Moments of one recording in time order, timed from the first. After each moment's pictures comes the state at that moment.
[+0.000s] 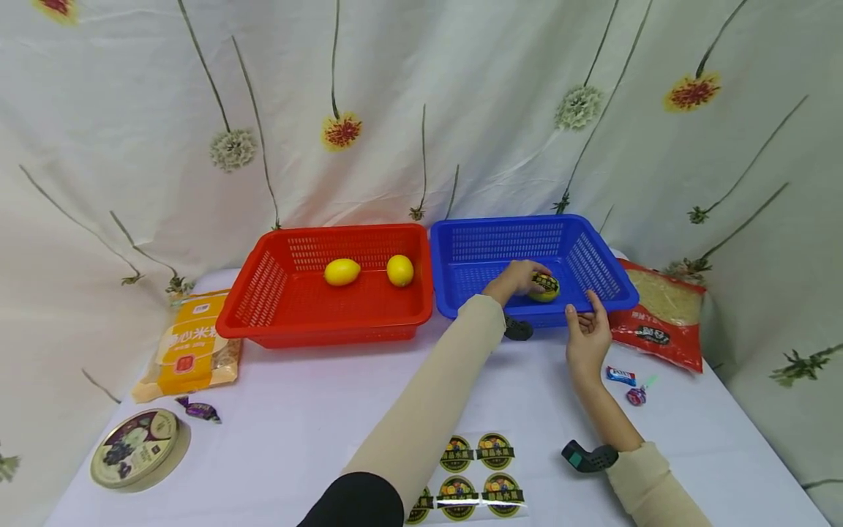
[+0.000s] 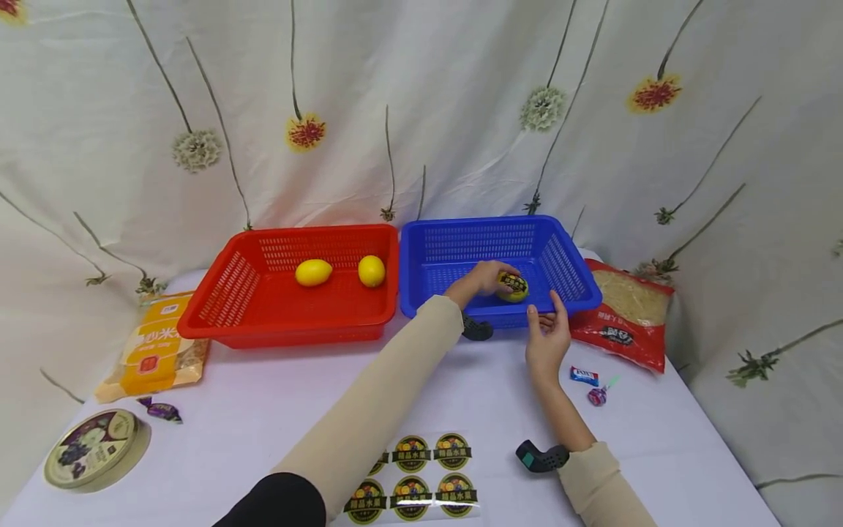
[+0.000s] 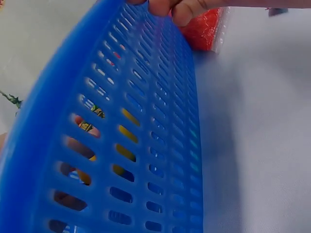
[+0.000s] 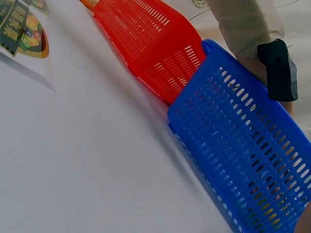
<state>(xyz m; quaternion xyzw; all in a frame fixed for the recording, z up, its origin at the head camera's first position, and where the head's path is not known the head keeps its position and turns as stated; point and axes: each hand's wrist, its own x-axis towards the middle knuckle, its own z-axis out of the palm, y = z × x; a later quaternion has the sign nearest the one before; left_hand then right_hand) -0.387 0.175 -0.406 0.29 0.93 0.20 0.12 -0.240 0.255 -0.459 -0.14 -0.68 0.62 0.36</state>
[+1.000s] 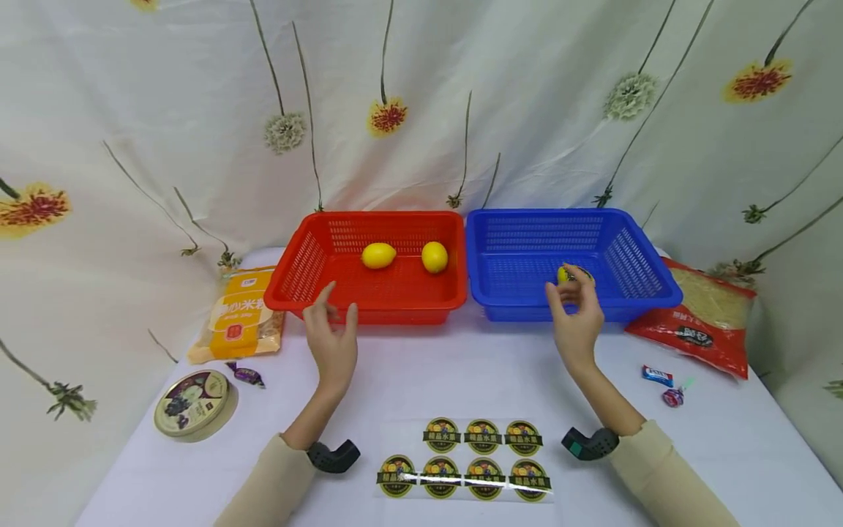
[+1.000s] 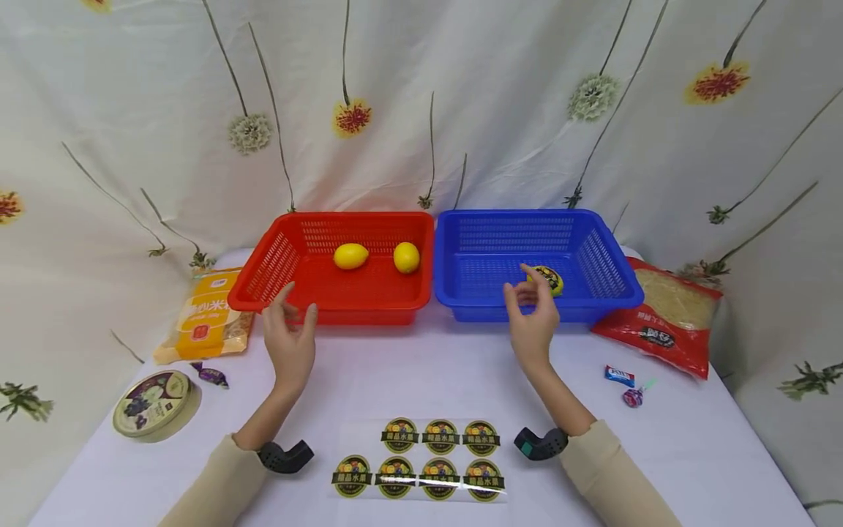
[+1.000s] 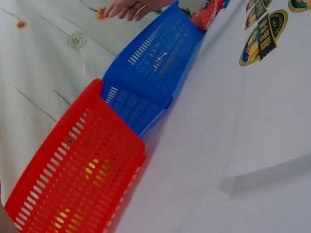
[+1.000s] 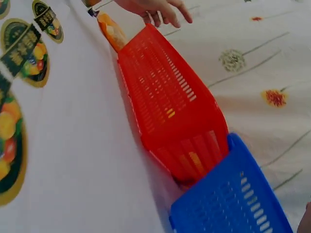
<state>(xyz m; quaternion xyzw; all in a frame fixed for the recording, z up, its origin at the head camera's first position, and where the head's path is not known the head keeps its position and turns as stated) -0.237 -0.152 -0.428 0.03 0.78 0.49 -0.40 -0.232 0.175 -0.401 0.07 -0.71 0.56 0.42</state>
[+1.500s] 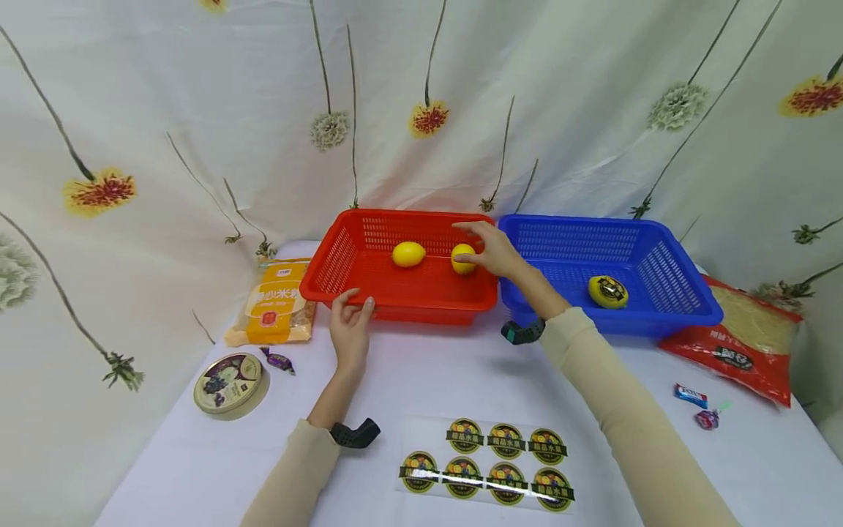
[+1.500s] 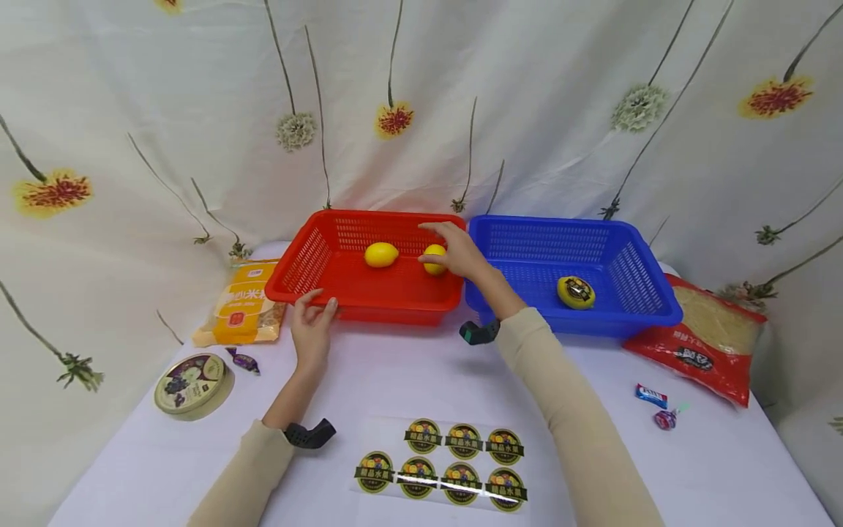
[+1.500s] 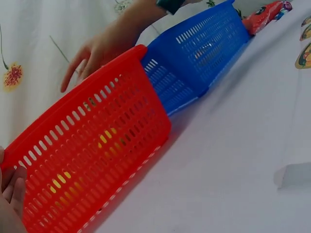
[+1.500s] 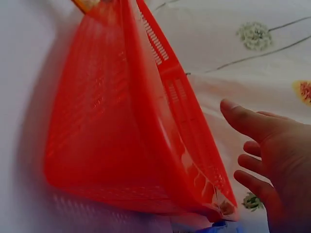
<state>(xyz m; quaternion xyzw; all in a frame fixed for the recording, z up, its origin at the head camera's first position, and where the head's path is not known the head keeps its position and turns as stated) -0.250 -0.182 -0.443 -0.06 0.62 0.74 -0.27 -0.375 0.074 -0.360 0.32 -0.87 0.36 0.07</state>
